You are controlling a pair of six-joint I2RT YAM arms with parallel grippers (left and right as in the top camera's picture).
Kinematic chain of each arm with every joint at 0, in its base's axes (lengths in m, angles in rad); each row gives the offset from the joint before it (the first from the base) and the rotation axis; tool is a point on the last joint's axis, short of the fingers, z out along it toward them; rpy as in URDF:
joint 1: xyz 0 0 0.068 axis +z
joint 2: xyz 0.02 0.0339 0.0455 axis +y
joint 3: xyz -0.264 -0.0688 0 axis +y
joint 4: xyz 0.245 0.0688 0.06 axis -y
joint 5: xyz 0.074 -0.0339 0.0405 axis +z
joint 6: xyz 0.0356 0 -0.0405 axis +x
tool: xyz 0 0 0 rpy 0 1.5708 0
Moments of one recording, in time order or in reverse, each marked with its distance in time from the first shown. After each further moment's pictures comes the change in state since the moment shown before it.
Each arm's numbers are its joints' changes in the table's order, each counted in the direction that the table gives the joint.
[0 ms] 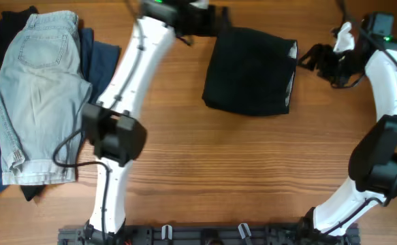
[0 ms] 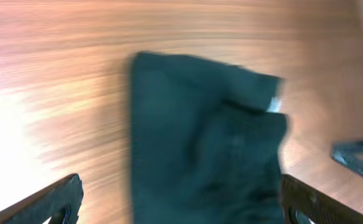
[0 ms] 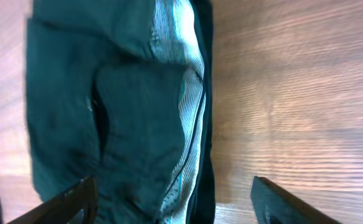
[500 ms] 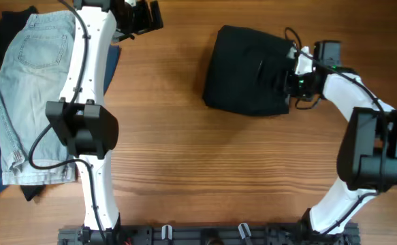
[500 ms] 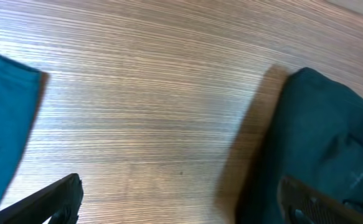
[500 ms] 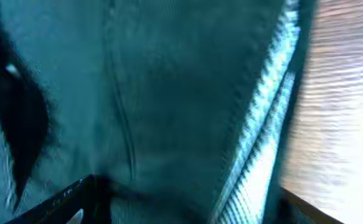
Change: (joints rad) left arm 0.256 -0.001 0.002 -0.178 0.126 -0.018; right arm 0.168 0.019 0.351 0.462 -0.117 0.070
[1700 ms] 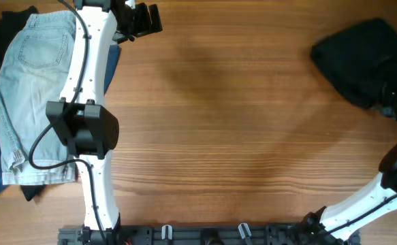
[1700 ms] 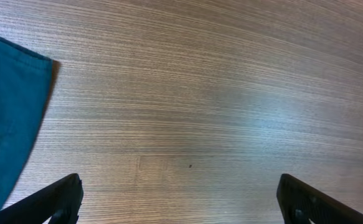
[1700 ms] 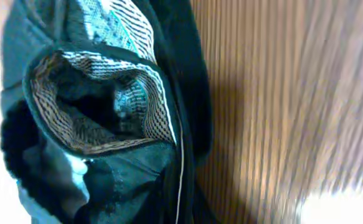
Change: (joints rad) left arm -0.001 0.000 0.000 -0.035 0.026 0.000; right arm -0.600 0.066 -0.006 0.387 -0.137 0.857
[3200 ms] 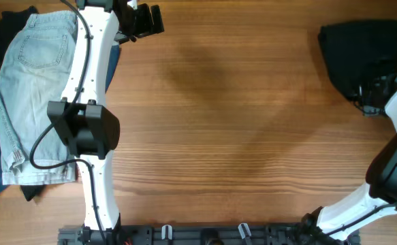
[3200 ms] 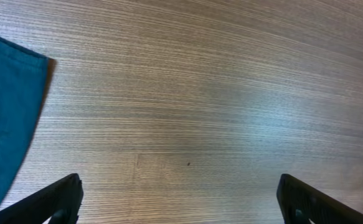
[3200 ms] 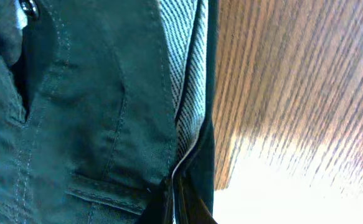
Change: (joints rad) left arm -0.011 0.000 0.000 -0.005 0.003 0.000; right arm 0.145 -0.124 0.034 -0.288 -0.098 -0.092
